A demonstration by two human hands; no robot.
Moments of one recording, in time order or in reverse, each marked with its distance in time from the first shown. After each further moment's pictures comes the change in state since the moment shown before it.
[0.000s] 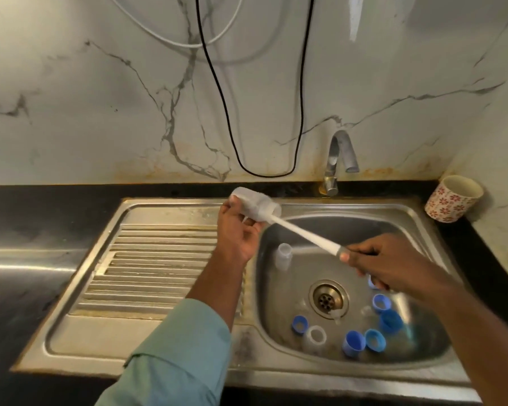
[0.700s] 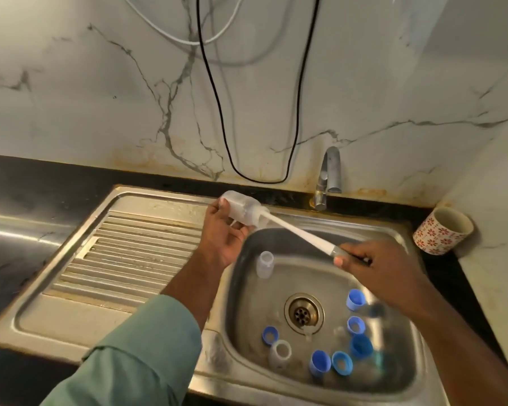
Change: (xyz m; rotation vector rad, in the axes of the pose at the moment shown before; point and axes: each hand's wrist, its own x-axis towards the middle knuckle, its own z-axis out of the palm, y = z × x) left_hand 0.005 -0.010 0.012 0.044 -0.014 0.050; right_hand 0.036 0.027 -0.048 -0.327 0.073 -0.266
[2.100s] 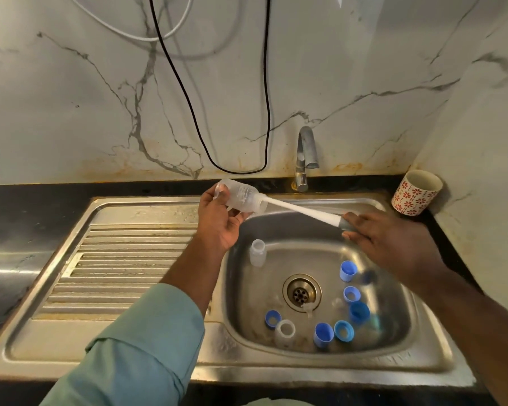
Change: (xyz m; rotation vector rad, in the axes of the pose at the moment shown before) left_hand -0.009 -0.006 0.025 0.160 0.071 -0.039; right_hand -0.030 0.021 -0.001 -0.462 0.281 -0.146
